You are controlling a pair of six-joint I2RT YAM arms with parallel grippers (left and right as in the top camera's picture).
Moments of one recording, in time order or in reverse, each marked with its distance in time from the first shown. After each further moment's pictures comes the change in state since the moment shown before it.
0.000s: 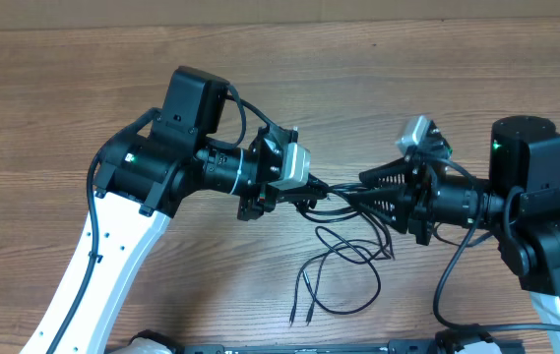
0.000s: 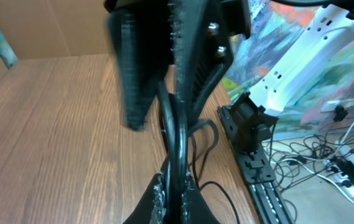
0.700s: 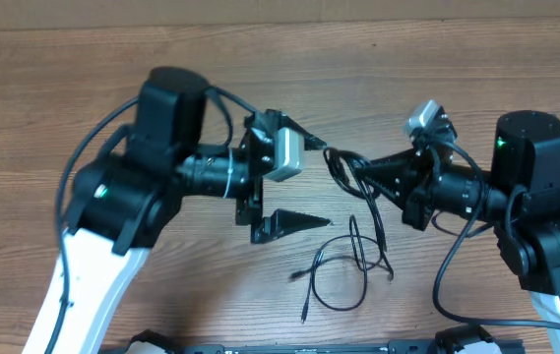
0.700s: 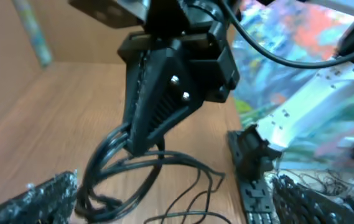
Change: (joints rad) left arm -0.006 -0.124 0.002 0.165 -0.076 -0.373; right arm 0.000 0.000 0.000 0.125 0.112 0.167
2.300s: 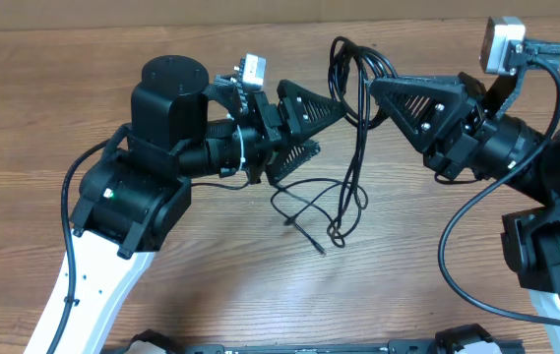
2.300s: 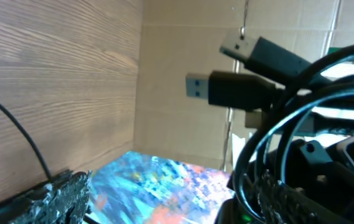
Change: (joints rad) left arm -0.044 0.018 0.000 0.291 -0.284 -1.842; right arm -0.001 0.006 0.000 0.931 -0.049 0.986
